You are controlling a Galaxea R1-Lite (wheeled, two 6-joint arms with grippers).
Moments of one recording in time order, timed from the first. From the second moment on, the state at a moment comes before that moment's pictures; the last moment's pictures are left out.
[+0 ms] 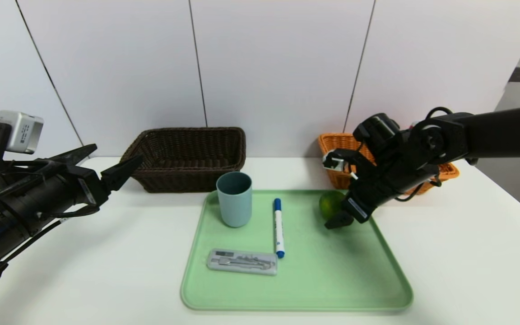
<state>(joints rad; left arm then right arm) -0.11 1.39 -0.40 -1.07 -0.19 -0.03 0.35 2.04 -1.52 0.56 0.22 -0.48</state>
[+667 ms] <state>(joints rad) -0.11 1.39 -0.39 -1.07 -0.19 -0.03 0.36 2.03 -1.50 0.53 0.22 -0.46</state>
